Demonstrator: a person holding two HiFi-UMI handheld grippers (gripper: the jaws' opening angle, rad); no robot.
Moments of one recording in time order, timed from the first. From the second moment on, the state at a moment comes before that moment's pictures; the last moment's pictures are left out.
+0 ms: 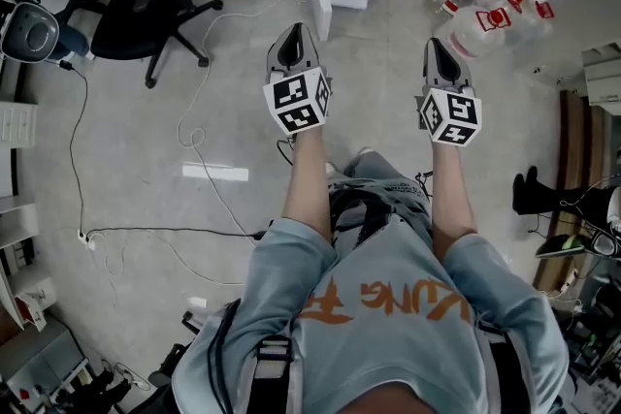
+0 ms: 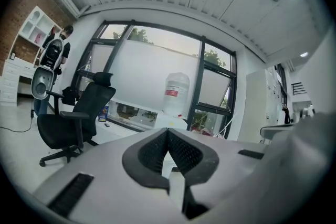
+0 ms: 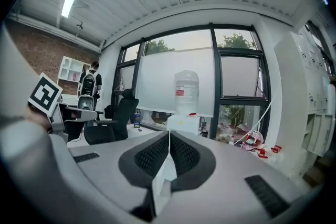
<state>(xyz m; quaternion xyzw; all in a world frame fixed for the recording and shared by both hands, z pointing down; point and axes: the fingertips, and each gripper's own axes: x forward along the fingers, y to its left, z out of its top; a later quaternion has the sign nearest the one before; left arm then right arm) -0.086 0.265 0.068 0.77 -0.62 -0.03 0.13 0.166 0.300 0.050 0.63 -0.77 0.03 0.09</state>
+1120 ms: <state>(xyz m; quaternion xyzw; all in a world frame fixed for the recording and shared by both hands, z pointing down) -0.034 0.097 0.160 0.76 -0.62 0.09 0.19 0.201 0.088 0.136 0.59 -0.79 0.16 0.06</state>
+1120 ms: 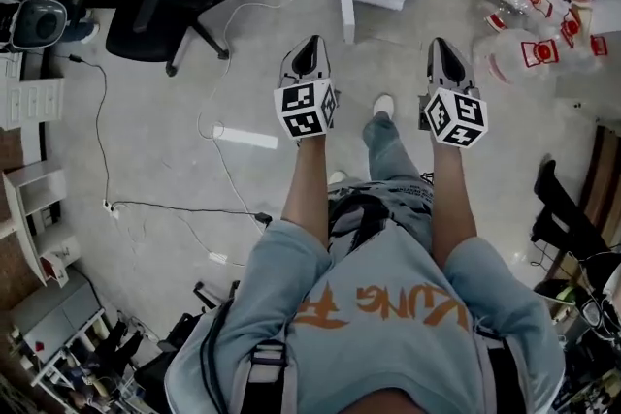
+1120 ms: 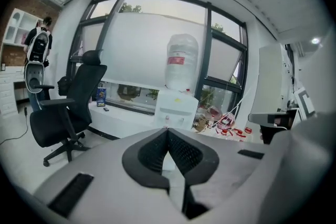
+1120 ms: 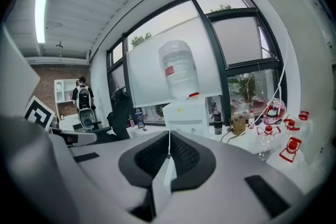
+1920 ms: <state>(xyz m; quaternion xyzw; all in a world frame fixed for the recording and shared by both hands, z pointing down) 0.024 -0.014 0.171 0.76 -0.61 0.13 0.19 0.260 -0.044 0.176 0.57 -0.79 0.20 0.04</state>
